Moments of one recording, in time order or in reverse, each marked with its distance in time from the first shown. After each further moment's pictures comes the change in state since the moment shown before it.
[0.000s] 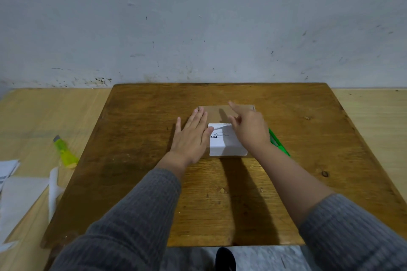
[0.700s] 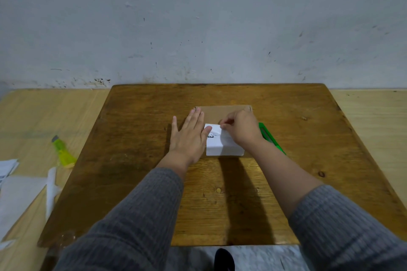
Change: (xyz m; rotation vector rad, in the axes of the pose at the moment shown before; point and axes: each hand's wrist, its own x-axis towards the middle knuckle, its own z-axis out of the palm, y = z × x) left_hand -0.001 0.010 -0.003 0.144 -0.014 -0.077; right_hand 0.012 0.002 0.007 0.076 -0.149 0.050
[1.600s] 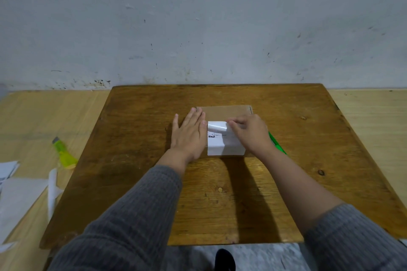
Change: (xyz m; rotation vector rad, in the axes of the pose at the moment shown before) left_hand -0.001 0.001 -0.013 -0.131 0.020 0.008; right_hand -0.020 0.012 -0.007 0.045 0.112 0.011
